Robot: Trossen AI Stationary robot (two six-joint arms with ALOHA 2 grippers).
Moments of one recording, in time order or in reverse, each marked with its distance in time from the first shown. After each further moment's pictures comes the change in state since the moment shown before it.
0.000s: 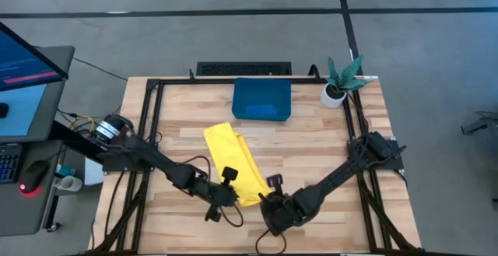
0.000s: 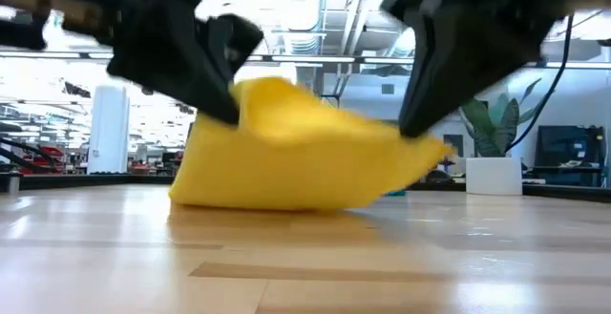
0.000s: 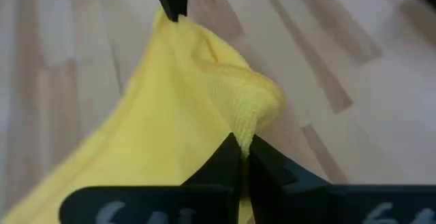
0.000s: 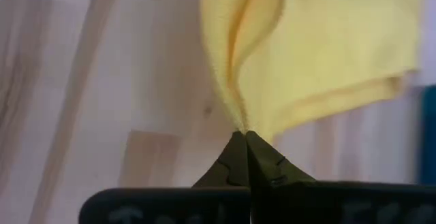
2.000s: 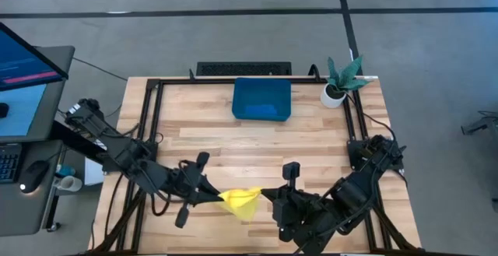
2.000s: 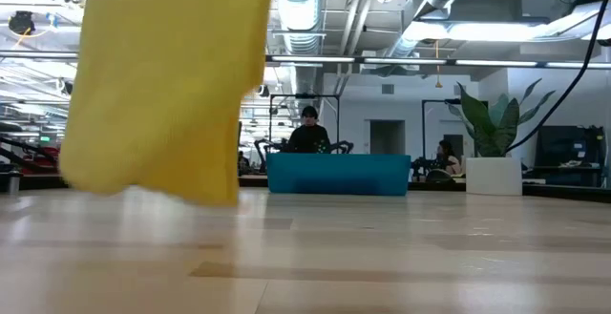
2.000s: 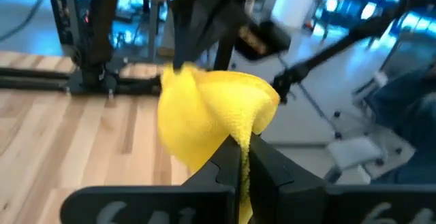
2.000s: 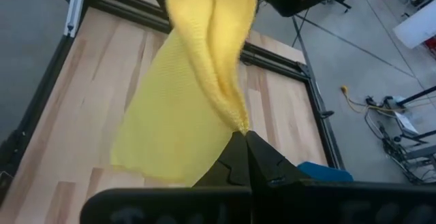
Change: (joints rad) left arm -0.150 -0.409 0.407 -0.286 -0.117 -0.401; right arm 0.120 -0.013 0.891 -0.538 0.360 -0.019
